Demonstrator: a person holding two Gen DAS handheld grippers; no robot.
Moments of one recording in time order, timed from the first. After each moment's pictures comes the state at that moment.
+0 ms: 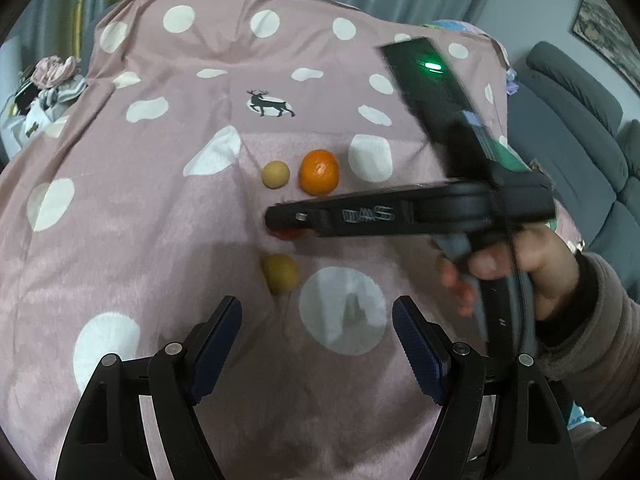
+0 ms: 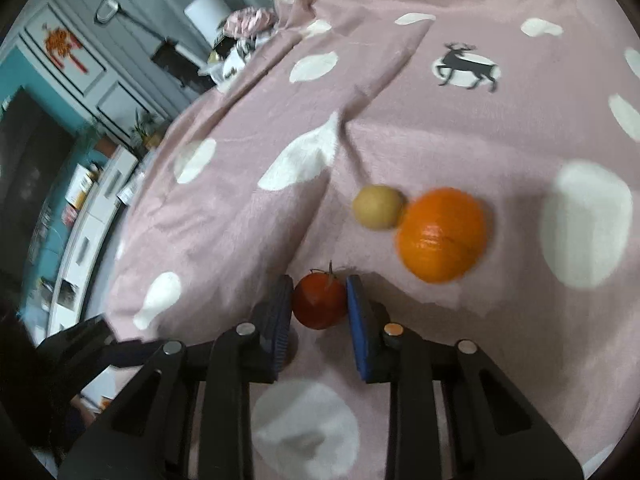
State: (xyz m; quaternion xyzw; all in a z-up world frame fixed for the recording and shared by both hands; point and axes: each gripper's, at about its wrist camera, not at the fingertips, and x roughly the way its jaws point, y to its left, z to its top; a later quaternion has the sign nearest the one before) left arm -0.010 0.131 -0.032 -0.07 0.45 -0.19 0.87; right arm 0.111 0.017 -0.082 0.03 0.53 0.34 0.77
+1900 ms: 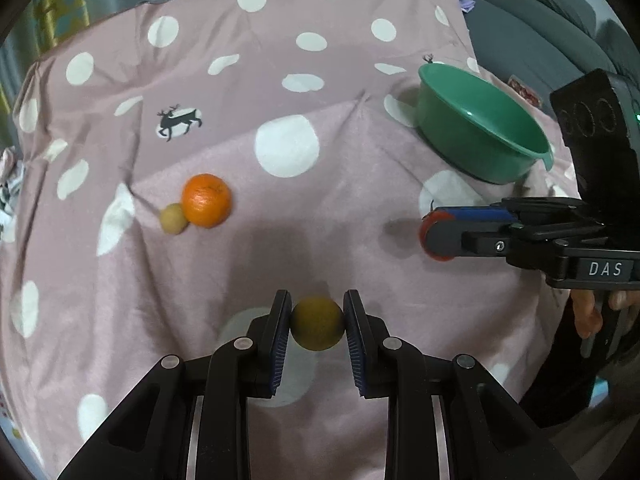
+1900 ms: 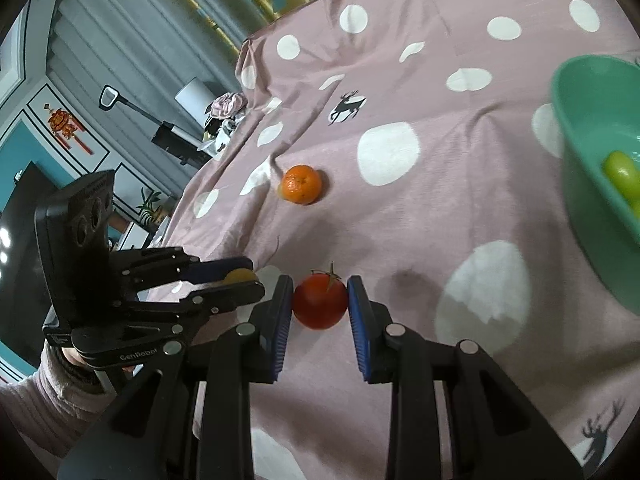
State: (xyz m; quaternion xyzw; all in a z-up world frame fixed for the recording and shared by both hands) left arm 0.015 0.029 -0.013 0.07 0.48 -0.23 0.84; right arm 0.023 -0.139 -0.039 0.14 0.46 0.30 0.82
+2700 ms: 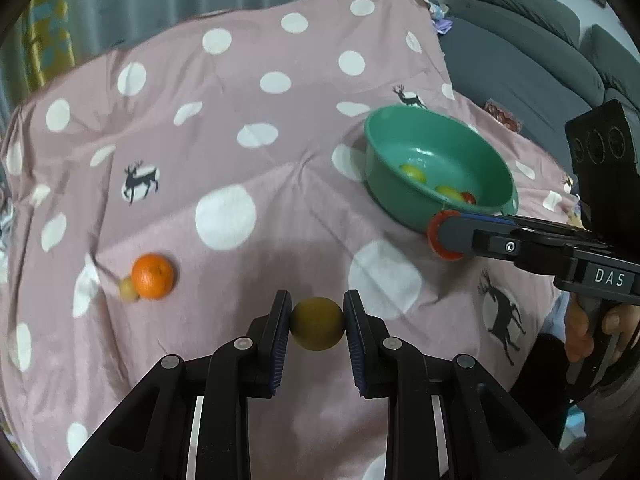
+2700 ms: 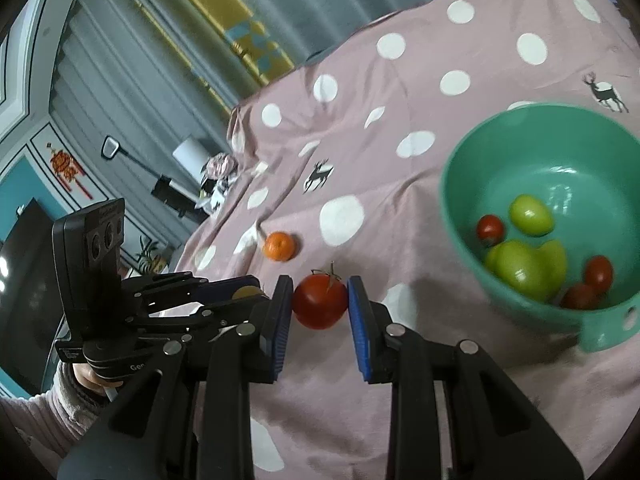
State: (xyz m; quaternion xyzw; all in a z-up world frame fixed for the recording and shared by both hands) left arm 0.024 -0.034 0.029 0.06 0.44 -0.25 0.86; right arm 0.004 -0.213 0.003 0.18 0.39 0.26 0.87
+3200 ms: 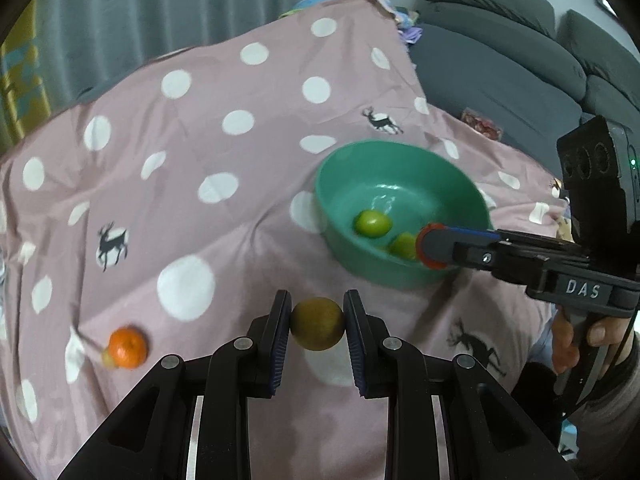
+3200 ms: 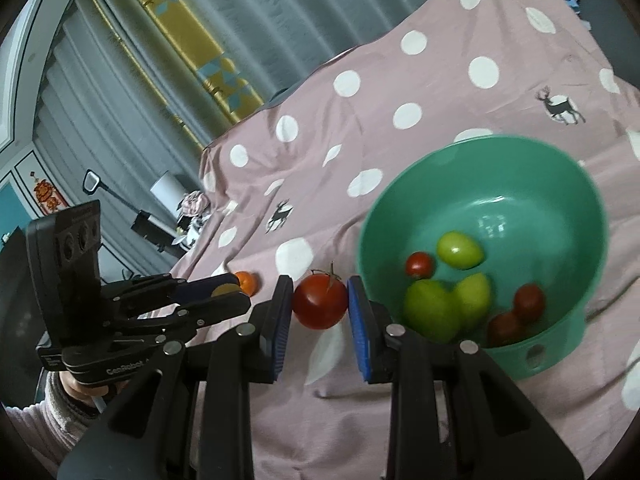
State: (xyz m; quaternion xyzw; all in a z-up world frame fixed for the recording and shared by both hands) left arm 0.040 -0.092 0.055 0.09 0.40 -0.28 0.87; right arm 0.006 -0.265 0.015 0.20 0.35 0.20 0.89
